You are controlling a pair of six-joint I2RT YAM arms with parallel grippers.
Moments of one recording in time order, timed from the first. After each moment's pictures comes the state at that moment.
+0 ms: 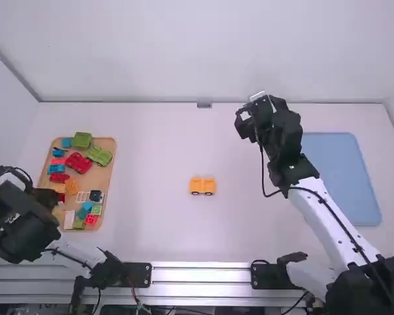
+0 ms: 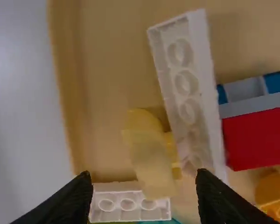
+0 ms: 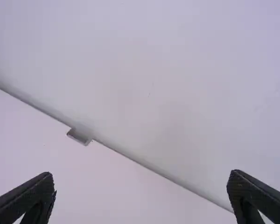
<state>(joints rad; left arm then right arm) 0.95 1.77 1.08 -0.78 -0.05 -0.66 0.30 1.26 0.95 0.09 0.06 -0.40</state>
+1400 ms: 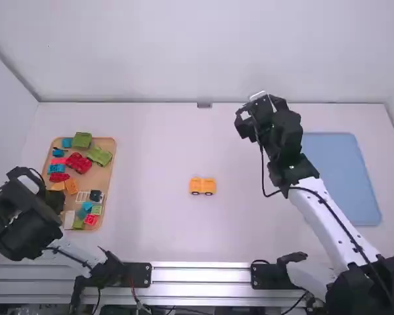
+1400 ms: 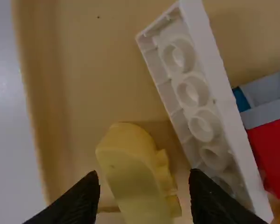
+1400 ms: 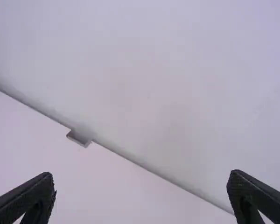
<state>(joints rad) 0.90 1.77 0.96 -0.63 -0.14 -0.71 0.30 1.26 0.95 0.09 0.06 -0.40</state>
